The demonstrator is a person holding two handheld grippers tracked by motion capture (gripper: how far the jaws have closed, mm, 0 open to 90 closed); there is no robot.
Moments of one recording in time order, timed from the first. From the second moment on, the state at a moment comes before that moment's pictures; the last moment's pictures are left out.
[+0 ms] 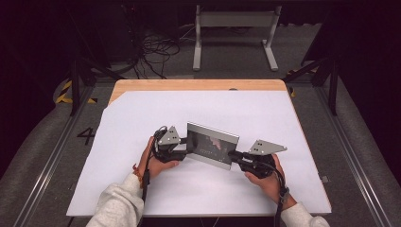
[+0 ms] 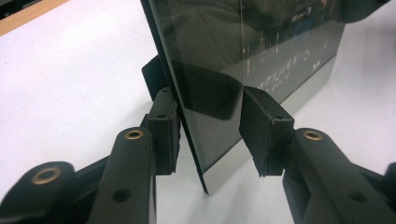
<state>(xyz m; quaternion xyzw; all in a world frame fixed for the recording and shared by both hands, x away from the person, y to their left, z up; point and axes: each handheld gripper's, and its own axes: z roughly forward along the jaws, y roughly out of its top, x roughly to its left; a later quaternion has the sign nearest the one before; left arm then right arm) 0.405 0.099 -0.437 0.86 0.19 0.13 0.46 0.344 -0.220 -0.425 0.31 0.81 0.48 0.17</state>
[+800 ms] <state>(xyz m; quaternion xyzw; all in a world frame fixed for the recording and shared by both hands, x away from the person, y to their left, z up) 0.389 0.108 -0.437 0.86 0.21 0.13 0.45 0.347 -0.220 -0.432 0.32 0.81 0.46 0.16</state>
